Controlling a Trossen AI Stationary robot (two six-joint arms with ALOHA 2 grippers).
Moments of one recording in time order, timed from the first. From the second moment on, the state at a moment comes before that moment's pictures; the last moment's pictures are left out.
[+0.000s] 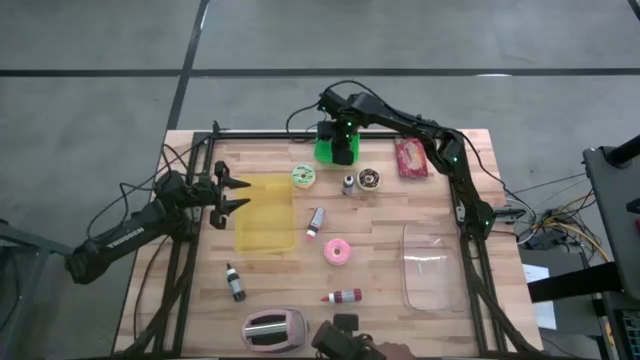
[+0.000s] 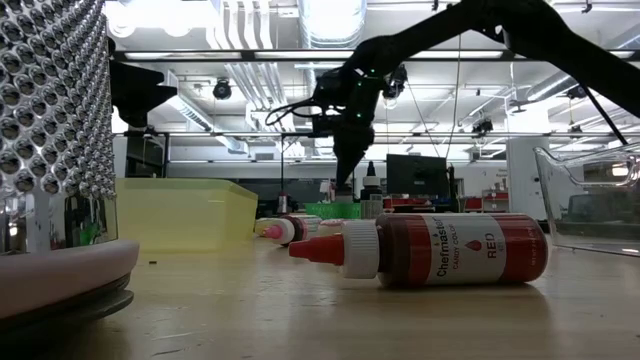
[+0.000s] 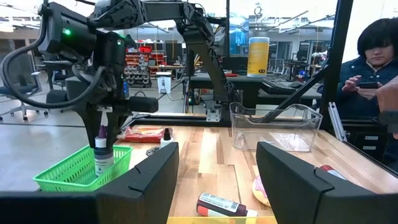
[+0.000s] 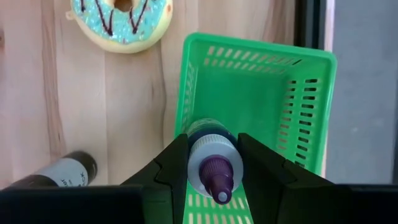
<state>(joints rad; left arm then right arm) 0.63 0.14 0.03 0.18 0.59 -0.03 -0.57 2.27 2.11 -1.10 -0.11 -0.55</state>
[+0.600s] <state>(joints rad) 0.63 0.14 0.03 0.18 0.59 -0.03 -0.57 2.27 2.07 -1.08 -0.14 -0.55</state>
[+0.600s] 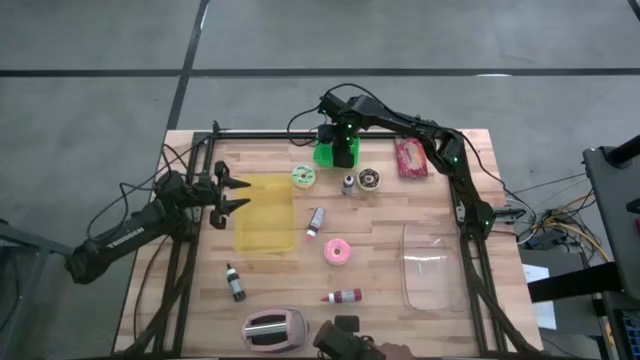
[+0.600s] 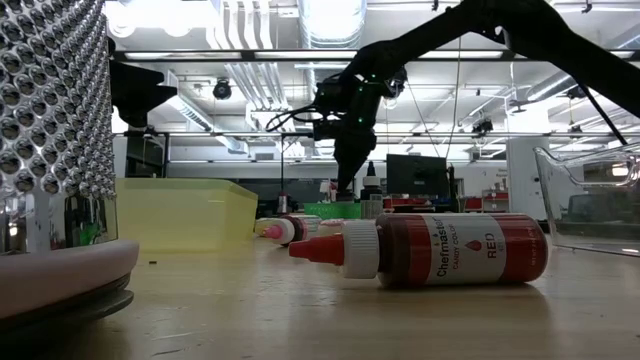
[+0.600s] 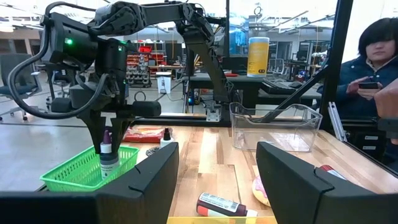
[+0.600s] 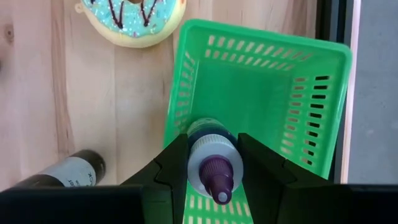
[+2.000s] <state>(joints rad) 0.63 0.14 0.03 0.18 0.59 -0.02 -0.57 2.27 2.07 -1.08 -0.14 -0.55</state>
